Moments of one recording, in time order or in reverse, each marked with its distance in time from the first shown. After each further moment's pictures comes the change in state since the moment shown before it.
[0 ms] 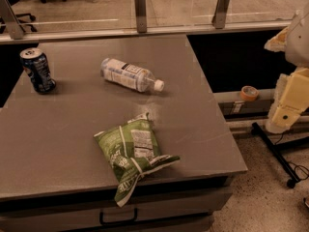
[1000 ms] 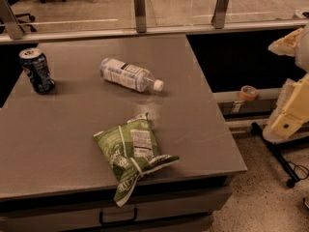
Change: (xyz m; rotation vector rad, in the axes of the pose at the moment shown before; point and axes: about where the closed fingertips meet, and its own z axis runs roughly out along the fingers) arm -0.013 0.023 -0.012 0.012 -0.134 0.049
